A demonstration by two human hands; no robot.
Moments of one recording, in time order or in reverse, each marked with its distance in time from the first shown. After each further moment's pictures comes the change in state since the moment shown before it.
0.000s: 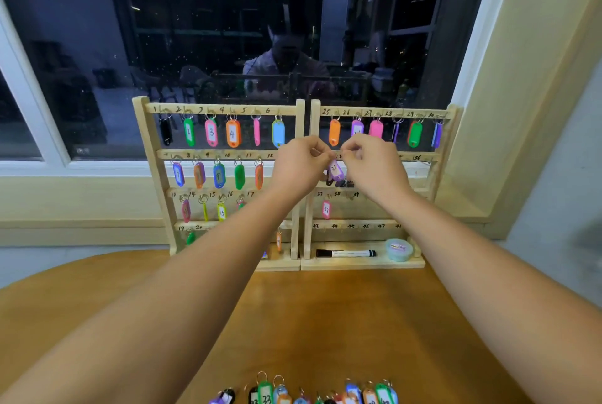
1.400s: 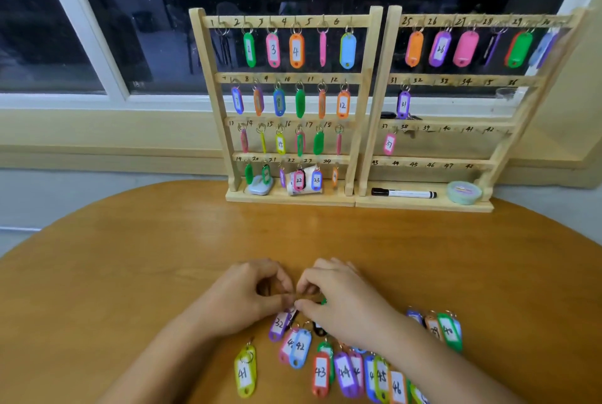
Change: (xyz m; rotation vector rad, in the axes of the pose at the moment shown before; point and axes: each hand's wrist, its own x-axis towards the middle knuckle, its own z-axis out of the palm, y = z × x) left_hand -0.282 -0.154 -0.117 0.186 -0.568 -0.259; right_hand -0.267 -0.041 0.122 0.079 -0.787 -0.185
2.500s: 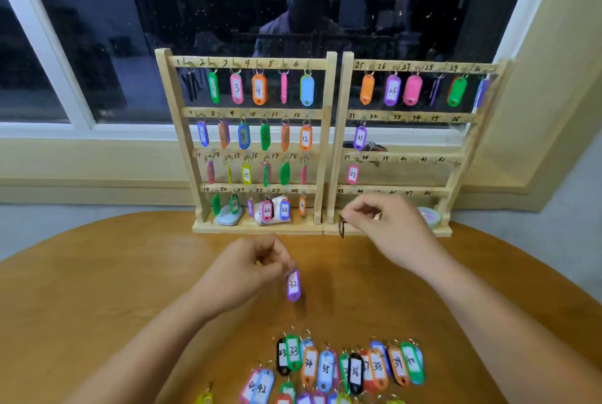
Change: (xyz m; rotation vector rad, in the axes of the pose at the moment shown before) left_hand 0.064 0.062 -0.017 -0.232 0.127 0.118; right_hand 0.016 0.063 -0.155 0.252 0.437 0.108
